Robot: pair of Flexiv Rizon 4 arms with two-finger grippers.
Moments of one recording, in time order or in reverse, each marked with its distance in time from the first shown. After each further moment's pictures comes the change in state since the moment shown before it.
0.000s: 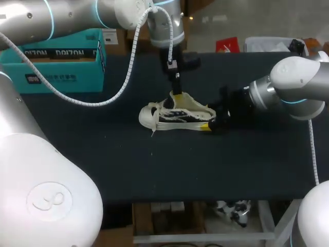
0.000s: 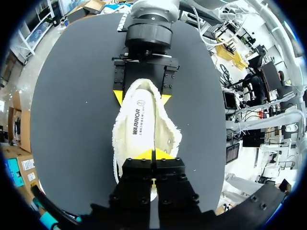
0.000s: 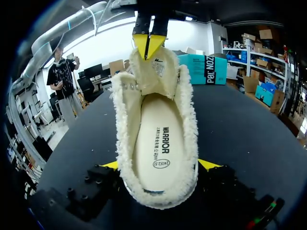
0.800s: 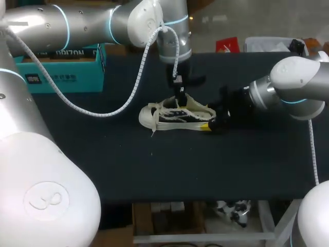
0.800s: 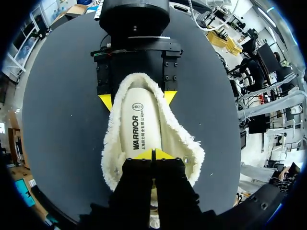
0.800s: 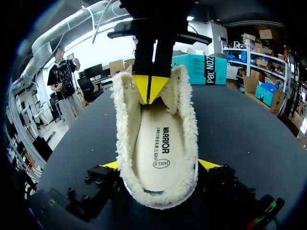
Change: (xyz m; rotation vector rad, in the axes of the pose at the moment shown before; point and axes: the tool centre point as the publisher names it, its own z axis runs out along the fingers) left arm -0.013 -0.011 0.048 -0.025 -0.003 0.136; right arm 0.000 0.000 0.000 0.000 0.000 0.000
